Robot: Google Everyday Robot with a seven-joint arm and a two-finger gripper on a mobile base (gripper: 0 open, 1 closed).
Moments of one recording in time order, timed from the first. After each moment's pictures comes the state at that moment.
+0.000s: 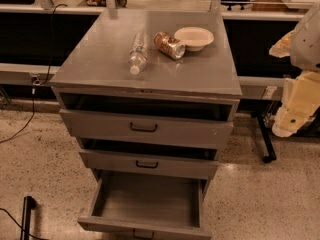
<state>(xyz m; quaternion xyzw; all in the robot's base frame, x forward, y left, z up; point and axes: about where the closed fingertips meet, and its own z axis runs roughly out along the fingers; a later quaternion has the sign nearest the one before) 0.438 -0.217 0.976 -0.60 0.78 -0.03 0.16</state>
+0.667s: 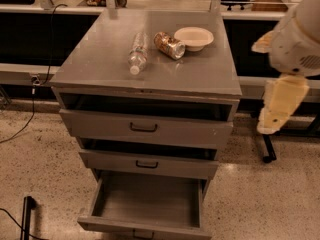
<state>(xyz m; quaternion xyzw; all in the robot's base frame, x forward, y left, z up) 0.454 -0.199 0.970 -0.64 0.75 -0.07 0.17</state>
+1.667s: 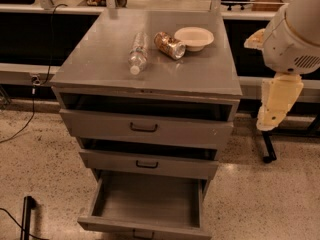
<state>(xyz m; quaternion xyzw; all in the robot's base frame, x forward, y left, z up) 0.466 -0.190 0.970 -0.67 0.71 -0.10 0.17</state>
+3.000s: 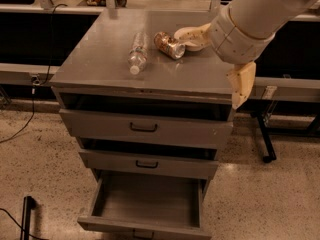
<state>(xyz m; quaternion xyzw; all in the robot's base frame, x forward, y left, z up) 0.517 -0.109 0.961 -0.88 0.42 -0.12 0.20</state>
